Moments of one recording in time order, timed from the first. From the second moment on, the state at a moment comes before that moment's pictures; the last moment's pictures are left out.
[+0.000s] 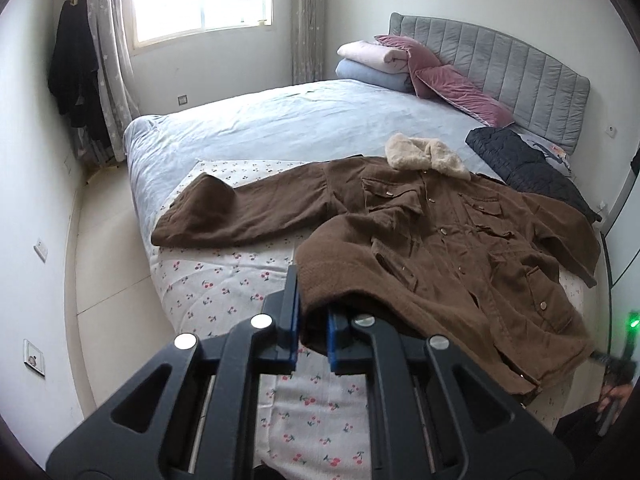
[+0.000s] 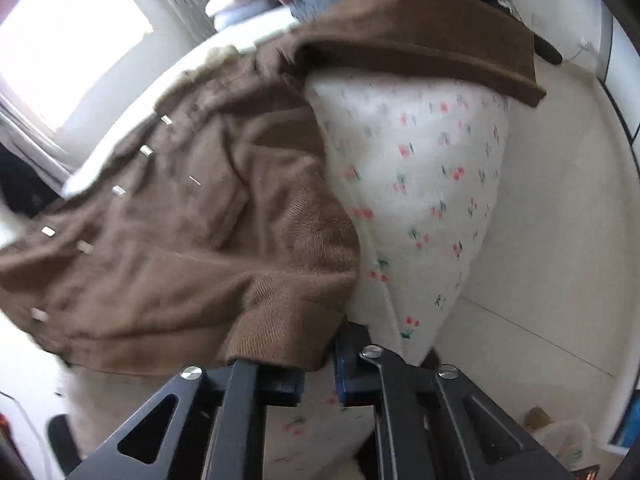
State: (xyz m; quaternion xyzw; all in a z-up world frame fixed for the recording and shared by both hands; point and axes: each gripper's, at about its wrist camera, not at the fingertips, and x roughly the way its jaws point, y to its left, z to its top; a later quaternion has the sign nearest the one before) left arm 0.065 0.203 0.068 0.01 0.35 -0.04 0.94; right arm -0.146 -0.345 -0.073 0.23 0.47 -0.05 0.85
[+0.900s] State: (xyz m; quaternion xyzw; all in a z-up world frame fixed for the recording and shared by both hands) left arm -0.021 0.198 -0.055 0.21 0.49 -0.03 0.84; right arm -0.195 -0.323 -0.018 0.12 0.53 -0.09 0.83
